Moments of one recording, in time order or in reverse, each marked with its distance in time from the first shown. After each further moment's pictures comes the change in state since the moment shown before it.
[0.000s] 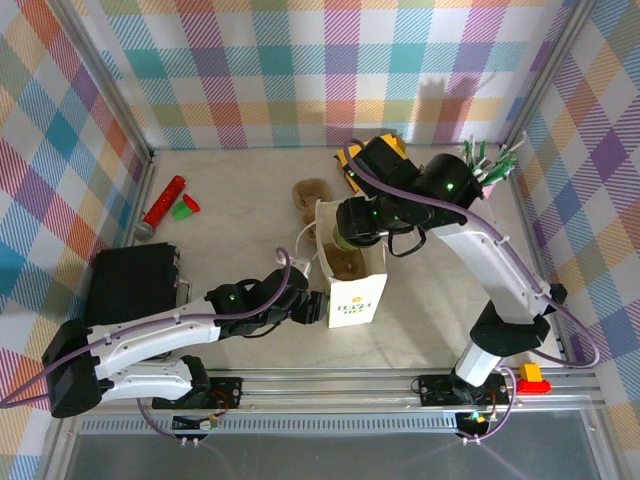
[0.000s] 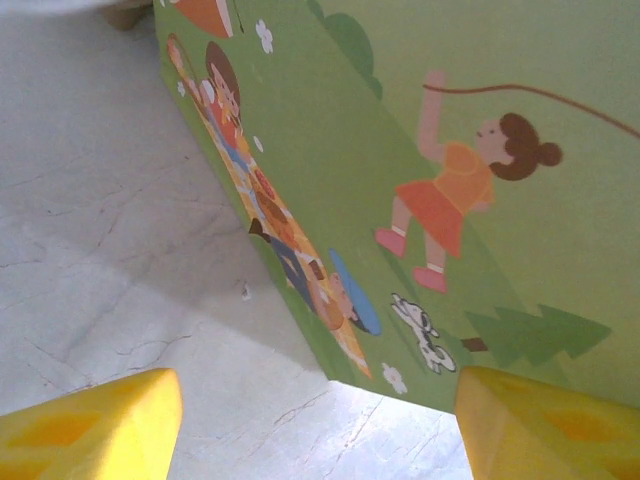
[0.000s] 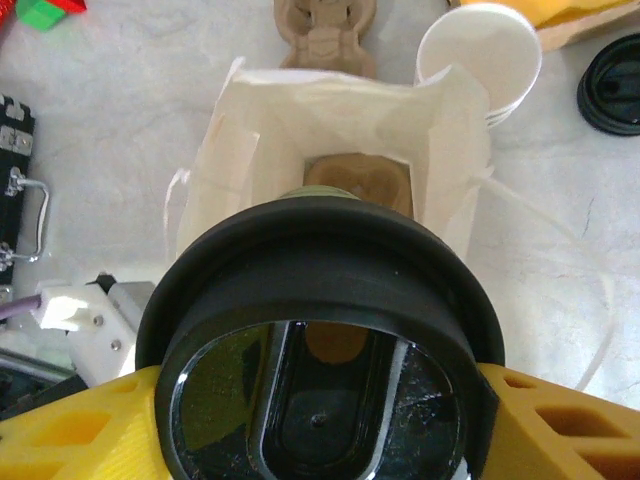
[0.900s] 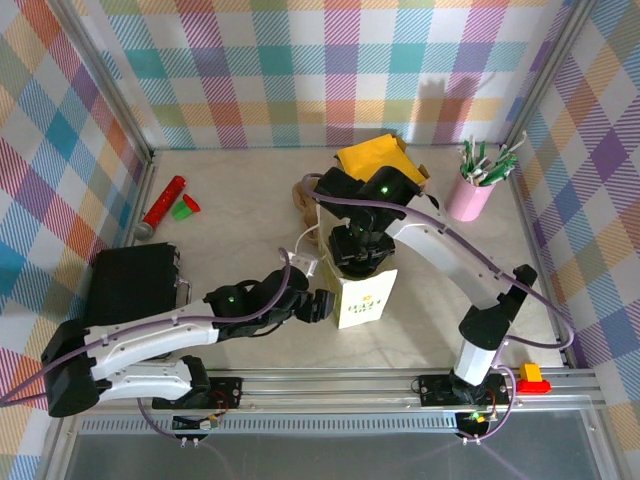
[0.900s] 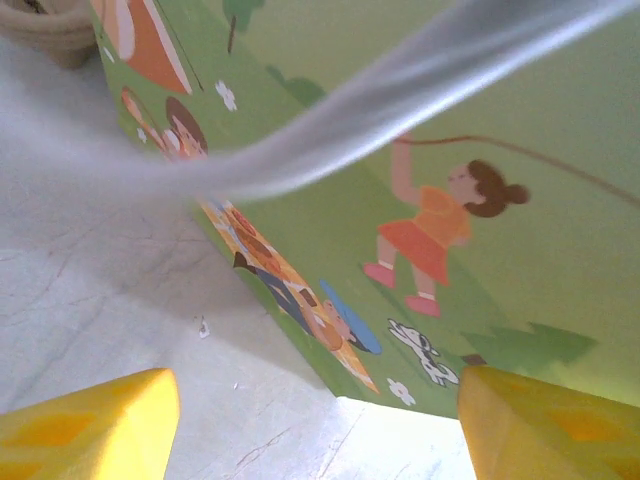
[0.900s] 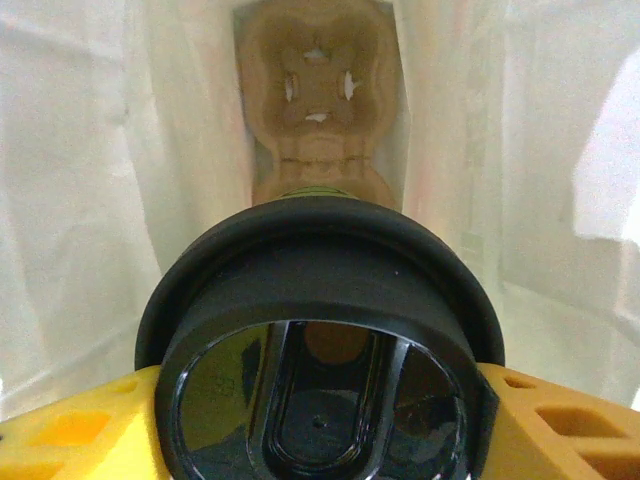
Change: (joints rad) left arm -0.025 -0.041 0.006 0.062 -0.019 0.034; right arm -0.006 0.070 -0.262 0.000 -0.068 0.018
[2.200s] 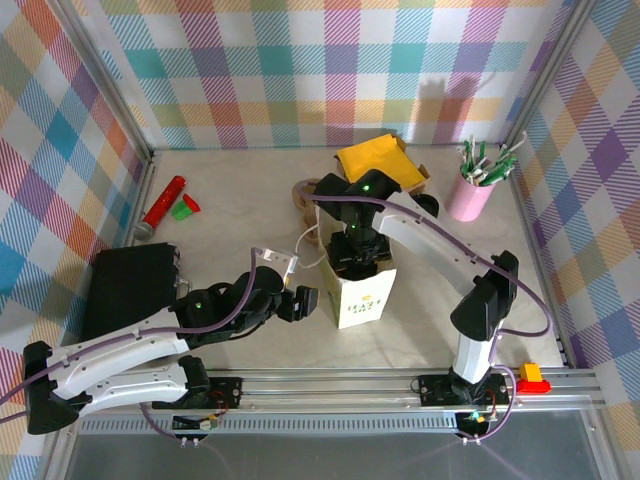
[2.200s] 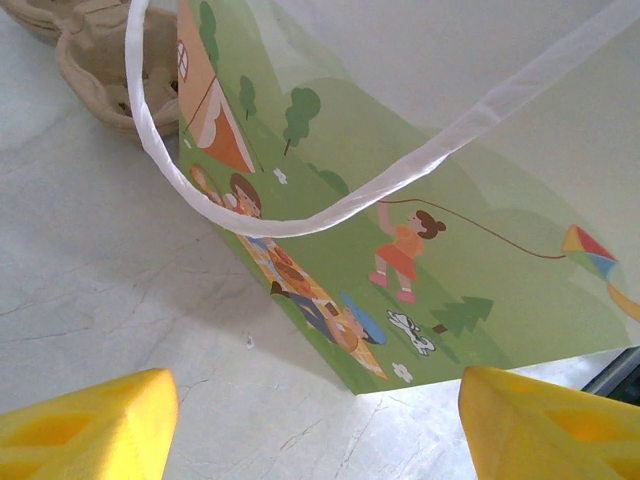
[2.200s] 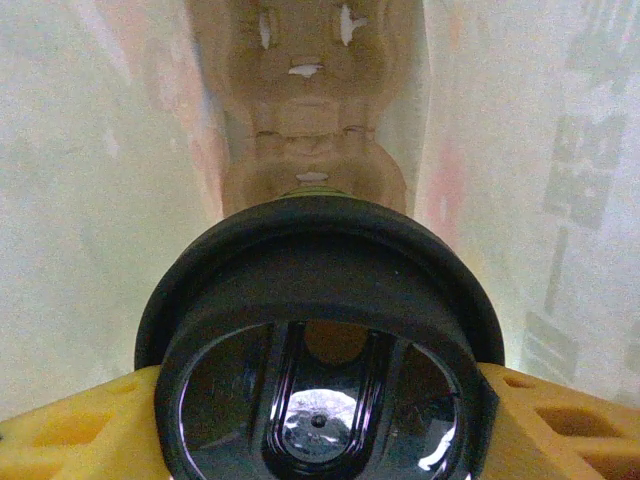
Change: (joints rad) left arm 0.000 -0.171 0.016 -0.119 -0.064 0.052; right arm -0.085 0.059 -0.154 0.103 -0.088 -0.052
